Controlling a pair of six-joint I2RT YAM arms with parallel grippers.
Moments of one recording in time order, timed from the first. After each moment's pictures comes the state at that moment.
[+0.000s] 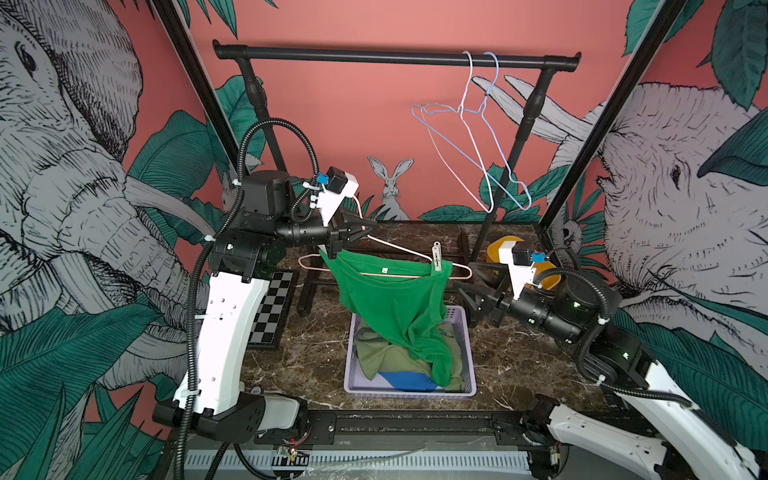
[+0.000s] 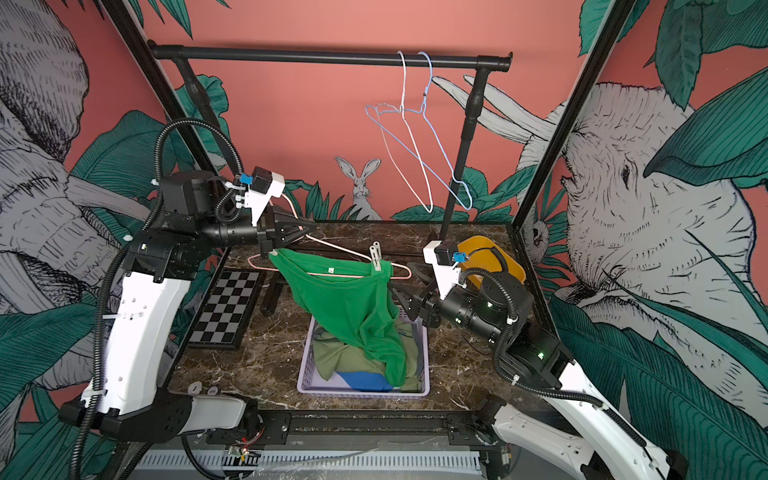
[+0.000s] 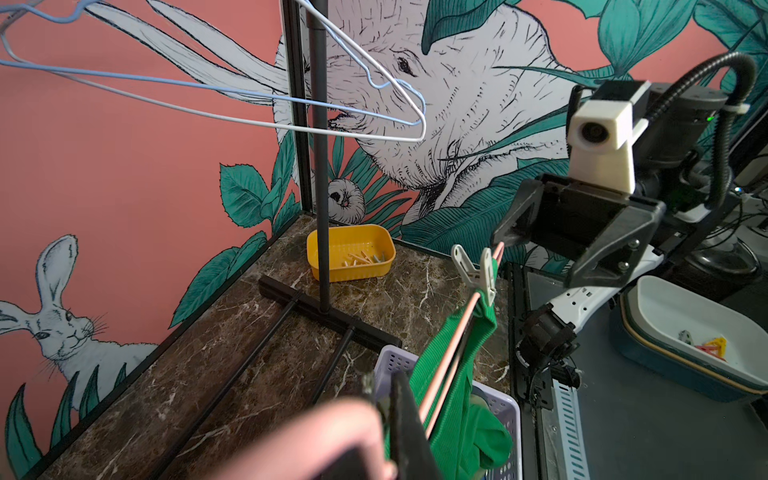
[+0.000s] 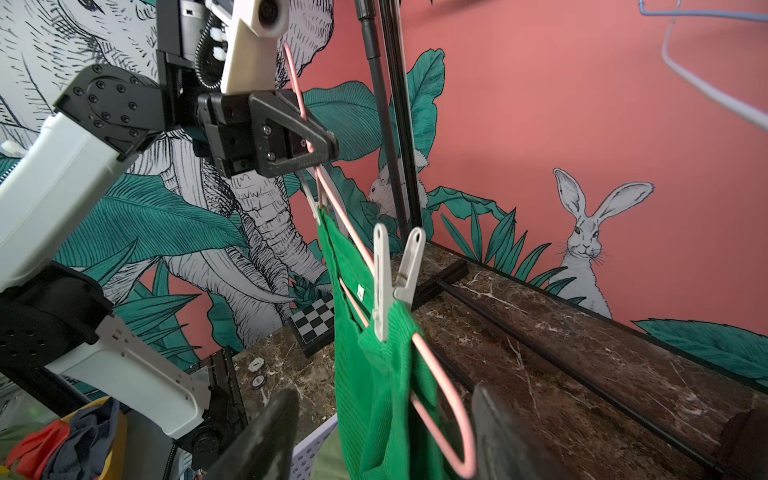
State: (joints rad) left arm -0.28 1.34 1.87 -0.91 1.00 0.27; right arm 0.81 0.81 1.20 -0.43 -0.17 0.15
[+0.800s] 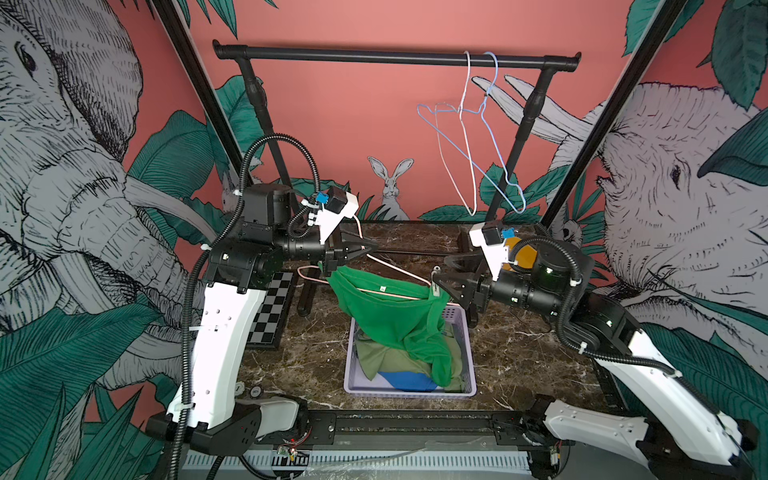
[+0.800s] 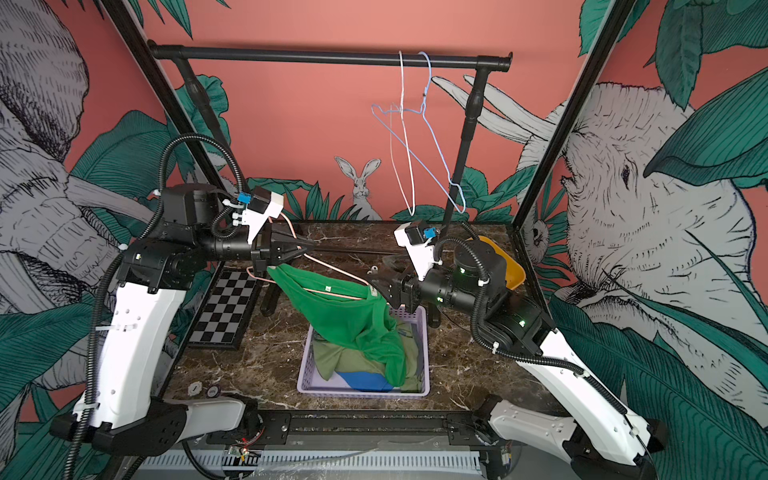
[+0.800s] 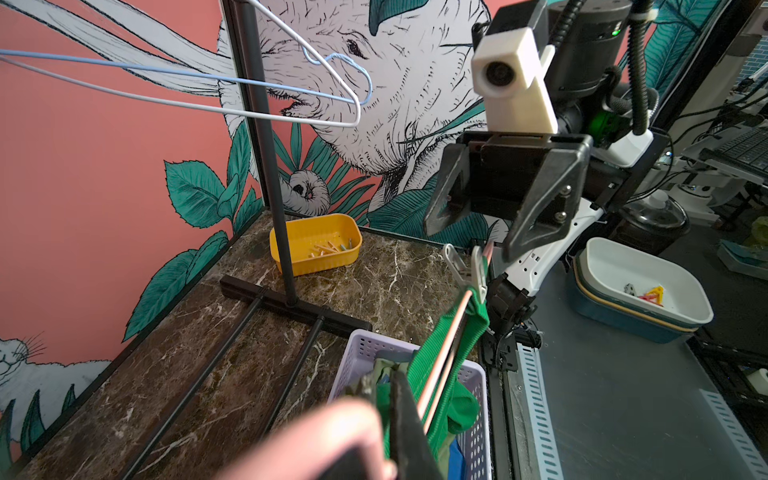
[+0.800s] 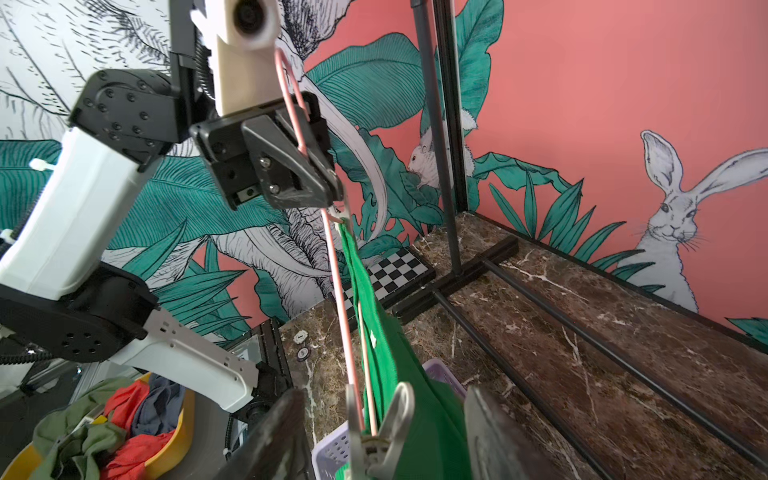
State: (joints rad) left arm -0.28 1.29 1.83 -1.01 1.09 0.40; right arm 0.81 1.02 1.41 -0.53 -0.33 0.19
